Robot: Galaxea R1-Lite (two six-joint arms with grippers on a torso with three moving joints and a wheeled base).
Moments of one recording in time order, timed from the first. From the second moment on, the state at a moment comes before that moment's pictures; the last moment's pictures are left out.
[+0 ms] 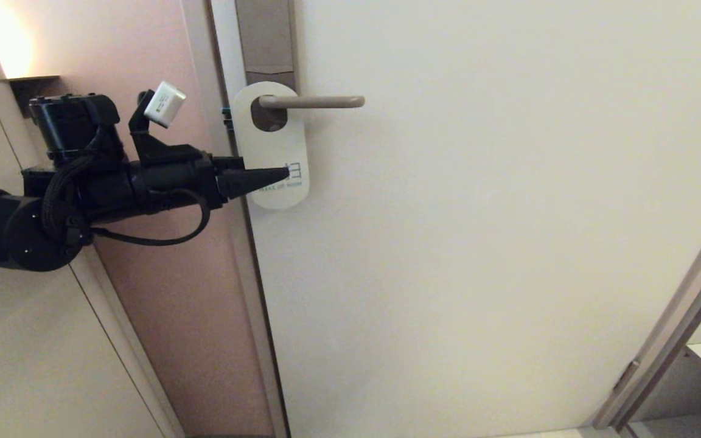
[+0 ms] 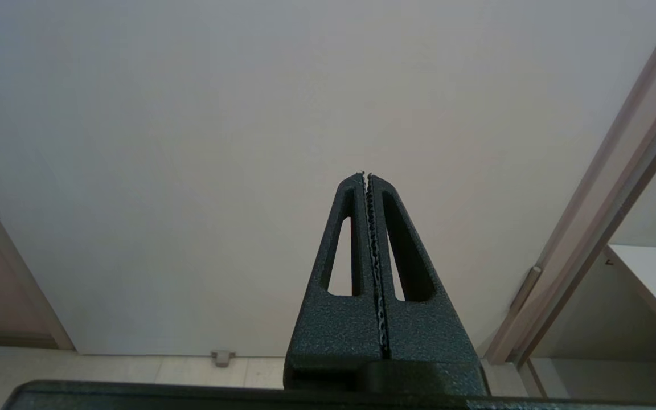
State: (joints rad) left arm -0.17 1.80 -1.14 -0.63 -0.93 -0.11; right arm 0.00 0.00 0.00 0.00 -0.01 -0.03
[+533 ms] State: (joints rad) left arm -0.17 1.86 -1.21 -0.63 -0.92 -0.11; right arm 0.00 0.00 0.00 0.00 -0.01 -0.03
